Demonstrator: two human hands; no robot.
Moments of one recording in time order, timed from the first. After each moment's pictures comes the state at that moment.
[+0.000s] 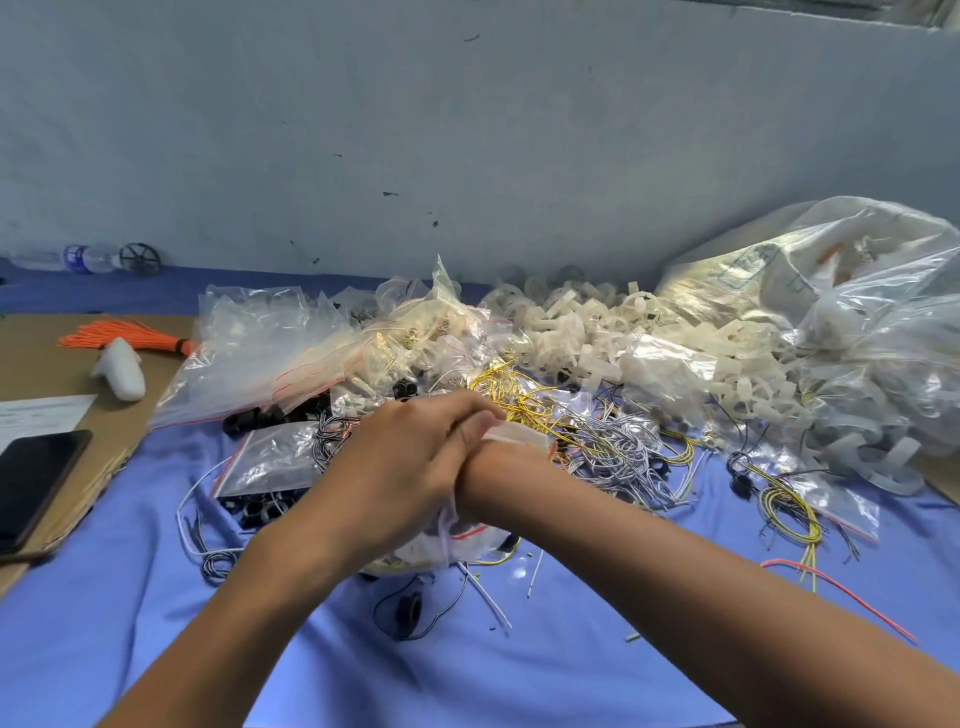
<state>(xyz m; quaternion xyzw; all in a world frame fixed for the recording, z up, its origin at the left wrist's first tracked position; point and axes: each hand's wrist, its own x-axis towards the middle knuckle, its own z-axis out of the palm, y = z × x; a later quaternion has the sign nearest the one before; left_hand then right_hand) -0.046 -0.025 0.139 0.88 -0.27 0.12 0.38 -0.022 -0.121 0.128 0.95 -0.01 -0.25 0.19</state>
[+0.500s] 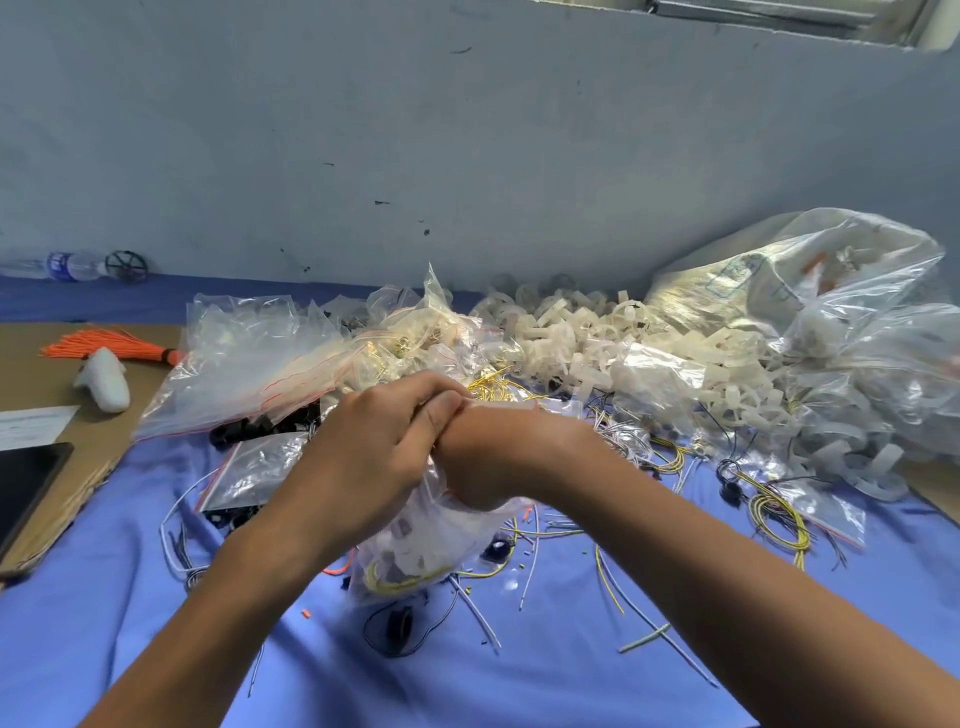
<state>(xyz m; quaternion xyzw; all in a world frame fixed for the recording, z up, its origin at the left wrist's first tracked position) -0.035 -0.017 0.145 0.87 -0.24 0.15 0.41 -0.023 -0.149 0.177 0.96 0.26 -0.12 0.06</state>
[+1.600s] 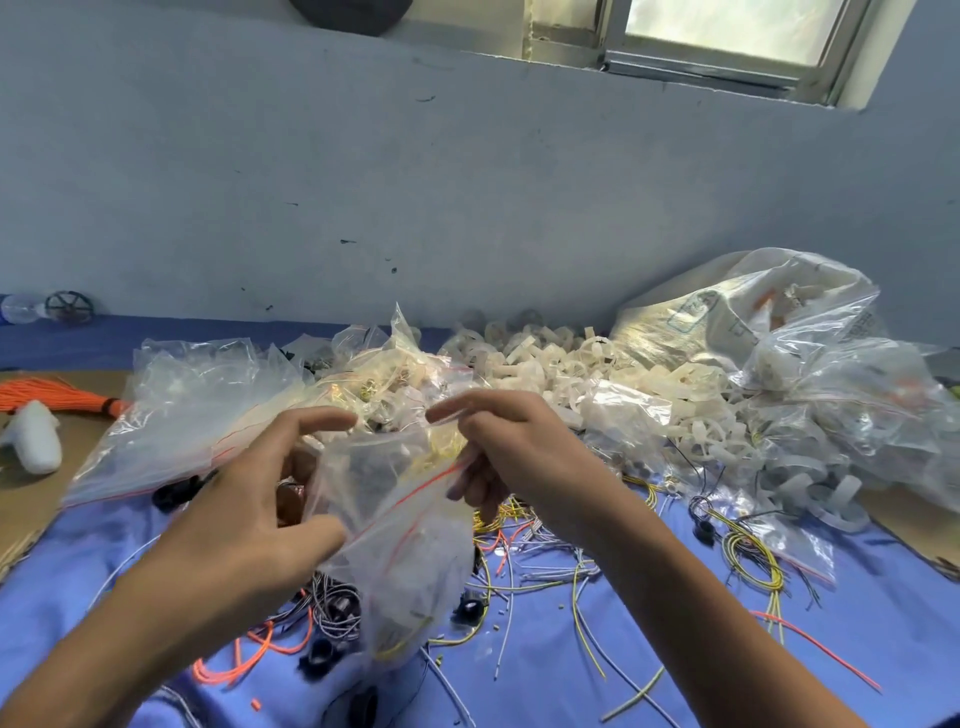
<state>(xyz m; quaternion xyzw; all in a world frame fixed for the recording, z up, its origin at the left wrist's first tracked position) -0.035 0.025 0.151 0.84 -0.18 0.06 0.51 -0.015 -0.201 0.175 0.78 0.08 -0.04 -0.62</state>
